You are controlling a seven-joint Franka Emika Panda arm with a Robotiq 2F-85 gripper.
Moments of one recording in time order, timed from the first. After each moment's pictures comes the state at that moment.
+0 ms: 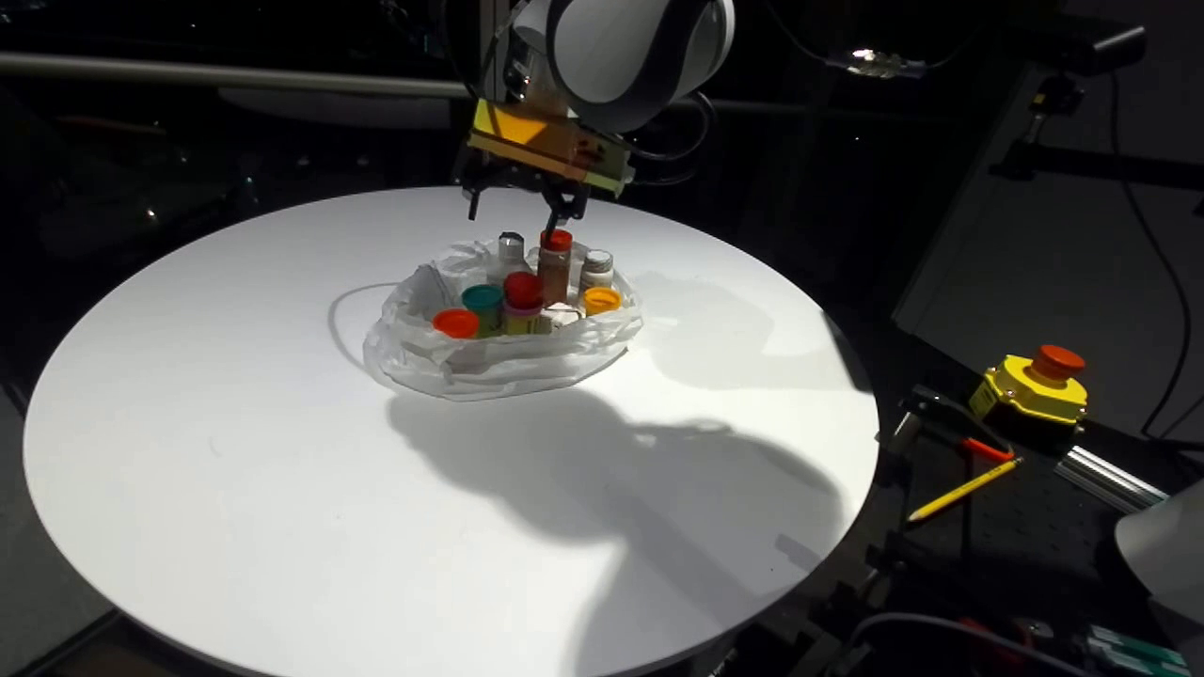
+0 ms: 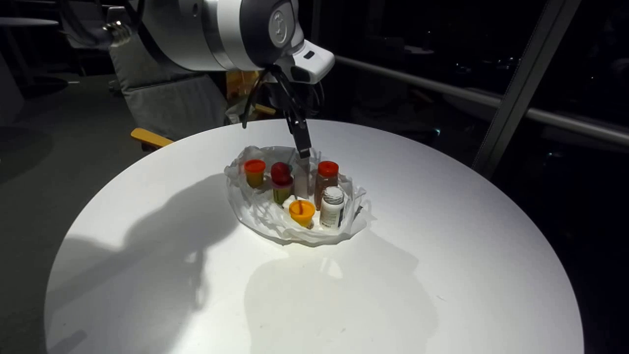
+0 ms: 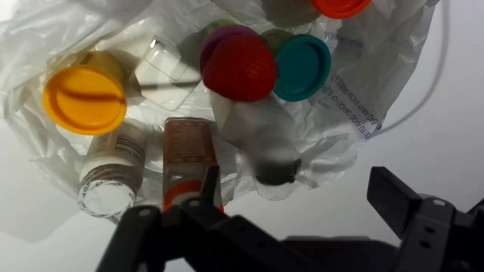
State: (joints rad) arm 0.23 0.57 -0.17 -1.96 -0.10 2.88 1.03
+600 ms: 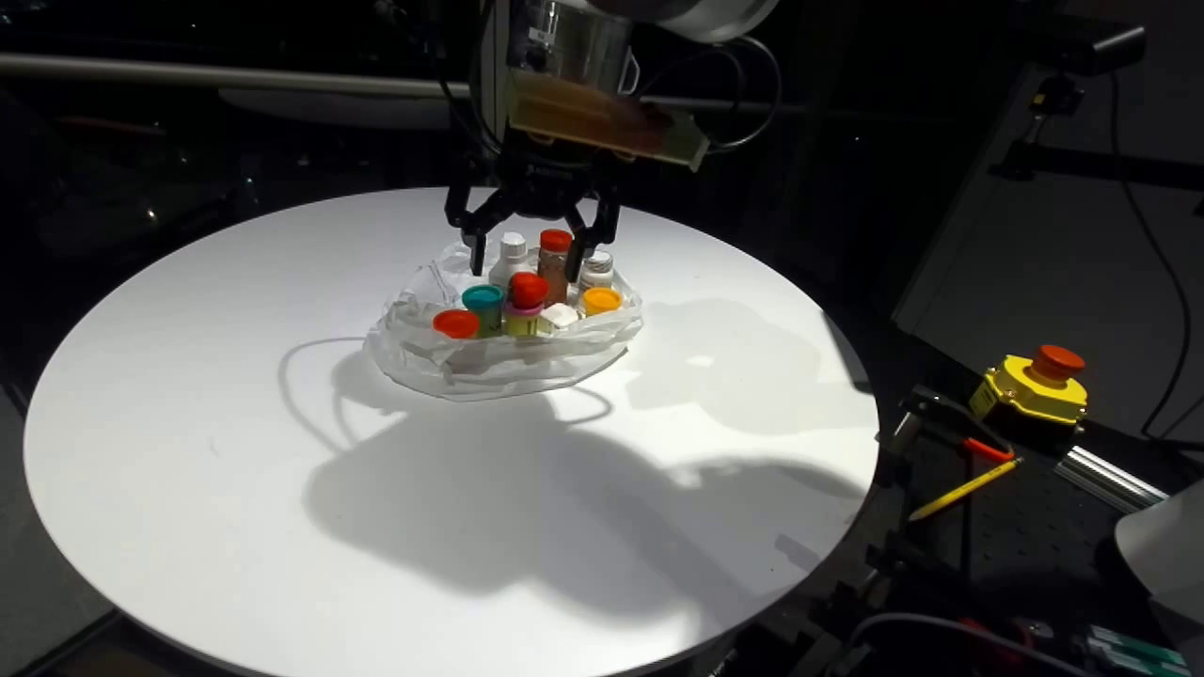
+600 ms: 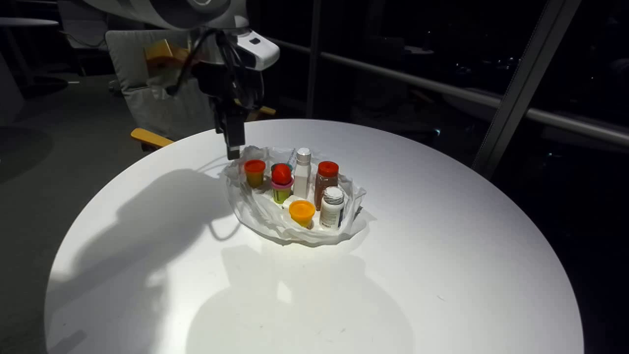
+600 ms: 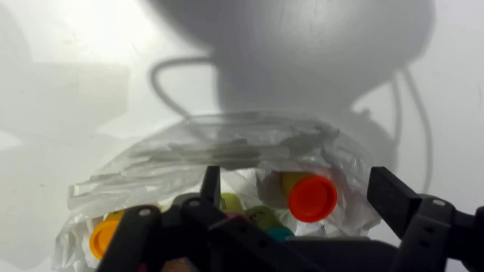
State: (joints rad) arm 0.14 0.36 0.07 -2.13 0.11 2.61 0.68
